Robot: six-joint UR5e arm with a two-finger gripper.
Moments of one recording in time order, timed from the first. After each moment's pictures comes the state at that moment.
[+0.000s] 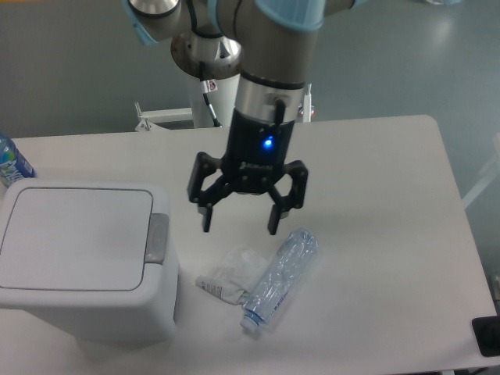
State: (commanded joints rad) arm 2.38 -1.77 -1.48 -1.01 1.15 0.19
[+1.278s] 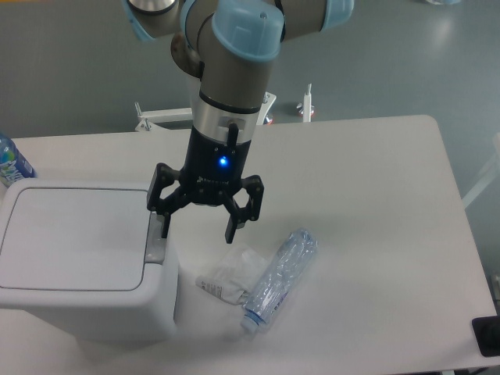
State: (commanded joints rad) arm 2.34 -1.78 -1.51 -1.00 1.14 0.17
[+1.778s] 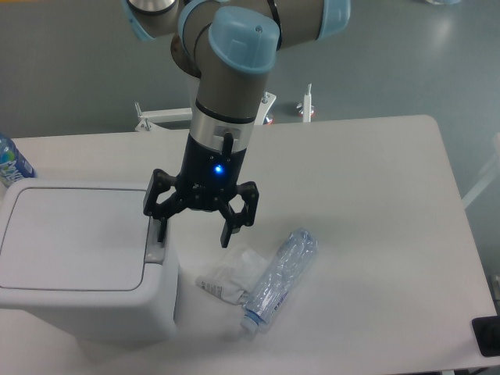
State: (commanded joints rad) arm 2.34 -1.79 -1.51 -1.00 1.15 0.17
